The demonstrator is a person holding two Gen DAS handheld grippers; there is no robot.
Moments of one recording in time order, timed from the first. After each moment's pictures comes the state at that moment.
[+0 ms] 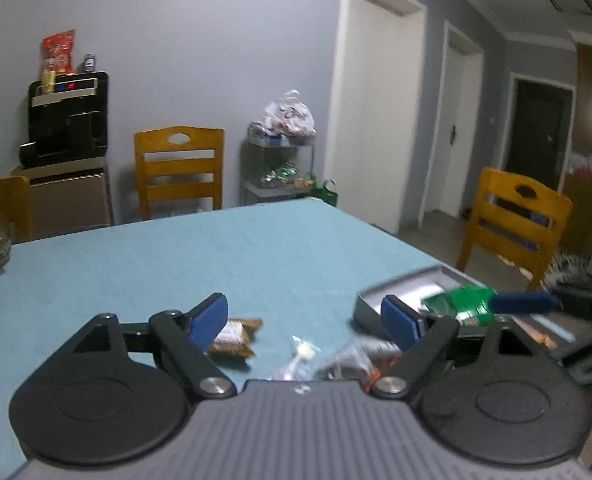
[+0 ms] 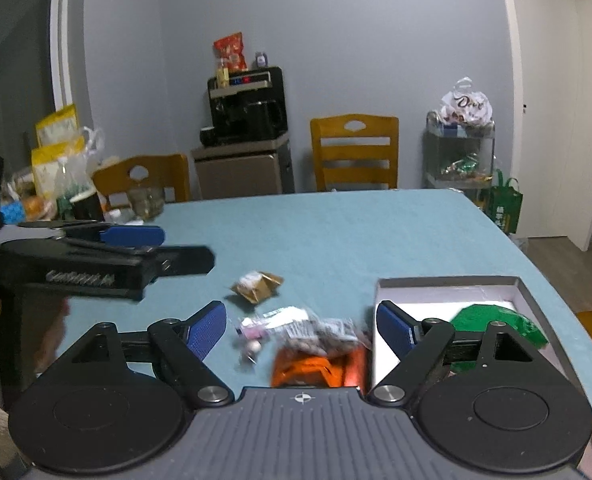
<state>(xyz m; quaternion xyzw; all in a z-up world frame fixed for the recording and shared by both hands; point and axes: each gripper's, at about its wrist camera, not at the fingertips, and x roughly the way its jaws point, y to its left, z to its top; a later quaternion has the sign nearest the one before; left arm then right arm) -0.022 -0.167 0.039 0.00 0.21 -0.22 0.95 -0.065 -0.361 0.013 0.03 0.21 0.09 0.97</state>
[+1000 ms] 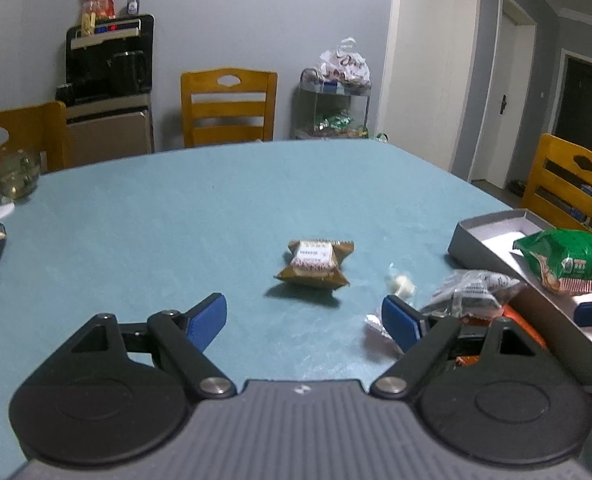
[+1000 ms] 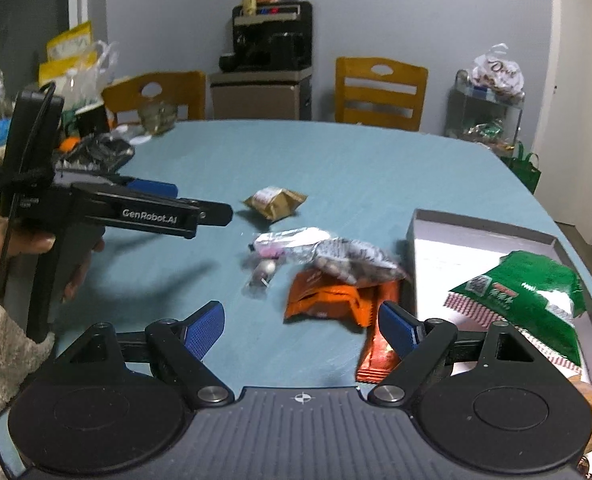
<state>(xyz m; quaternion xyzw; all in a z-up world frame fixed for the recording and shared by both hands) 0.031 -0.136 -0.057 0.00 0.29 -0.16 0.95 -0.047 -0.320 -0.035 -0.04 0.30 0.10 0.95</state>
